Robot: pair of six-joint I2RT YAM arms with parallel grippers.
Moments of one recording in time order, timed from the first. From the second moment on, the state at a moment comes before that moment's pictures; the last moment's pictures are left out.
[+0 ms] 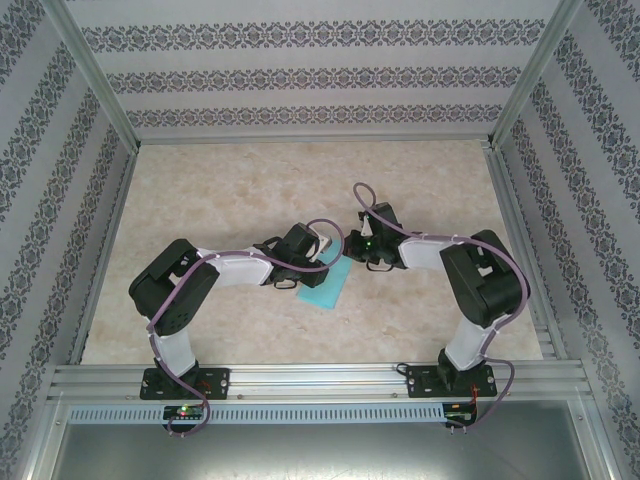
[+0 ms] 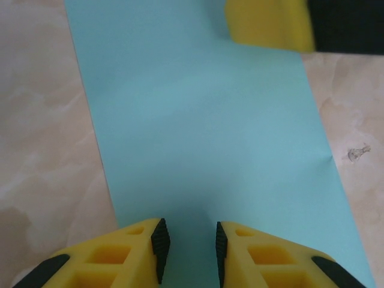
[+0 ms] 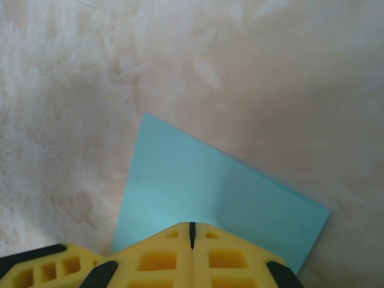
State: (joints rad) left arm -0.71 1.81 0.93 -0.09 0.11 -0.23; right arm 0.42 1.77 0.82 0.06 -0.38 0.72
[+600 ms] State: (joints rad) left arm -0.71 1.79 0.89 -0.07 0.12 -0.25; right arm 0.32 1.84 0.85 0.08 -0.43 0.66
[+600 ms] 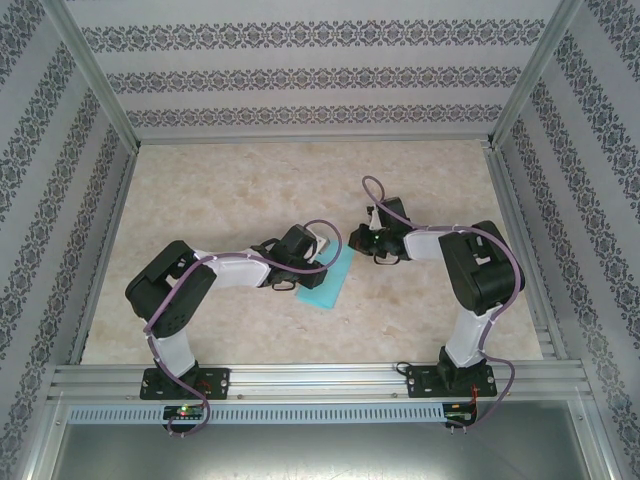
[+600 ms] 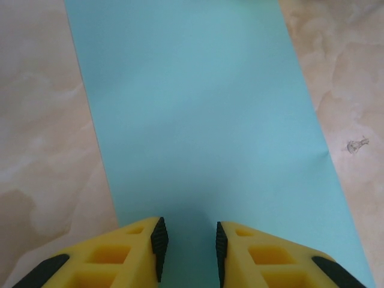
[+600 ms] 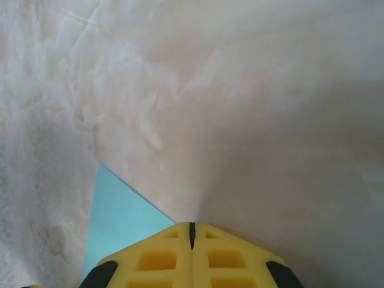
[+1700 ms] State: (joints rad) left arm -0.70 1.75 0.88 -0.12 0.24 -0.39; right arm 0.55 1.61 0.60 0.11 -0.50 0.86
